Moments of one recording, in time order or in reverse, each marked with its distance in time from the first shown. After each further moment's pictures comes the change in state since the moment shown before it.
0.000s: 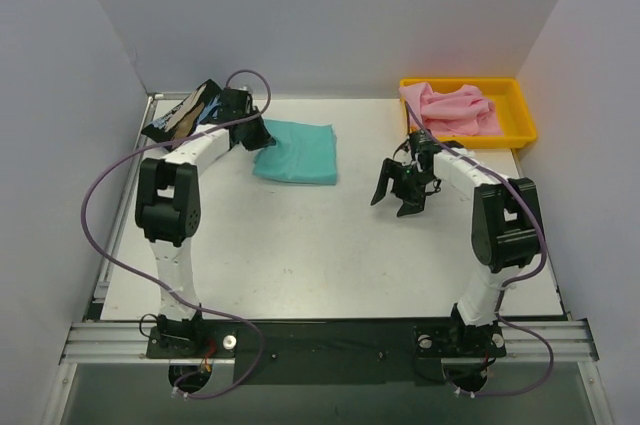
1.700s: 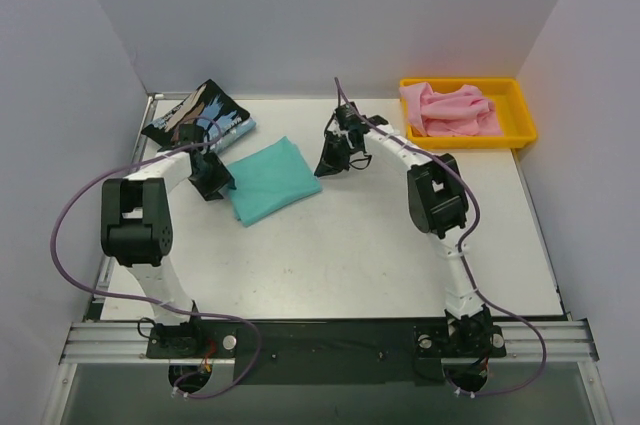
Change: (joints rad) left arm 0.195 -0.198 -0.372 -0.201 -0.087 -0.070; right arm 0.266 0.534 0.705 0.078 -0.040 0.222
